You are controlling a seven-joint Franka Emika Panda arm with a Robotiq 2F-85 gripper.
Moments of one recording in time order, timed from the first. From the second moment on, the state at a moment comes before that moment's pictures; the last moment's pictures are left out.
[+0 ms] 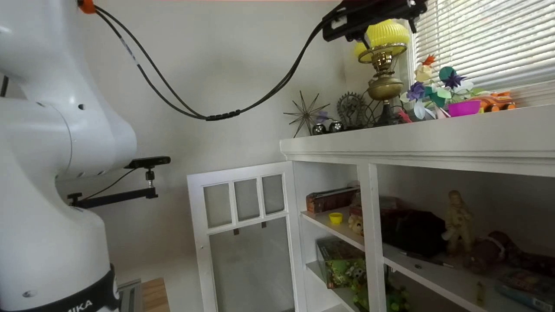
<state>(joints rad) -0.80 0.02 0.18 -1.85 -1.84 3.99 1.51</state>
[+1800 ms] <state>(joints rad) -0.35 -0.23 -0.21 -2.34 -2.00 3.73 1.36</state>
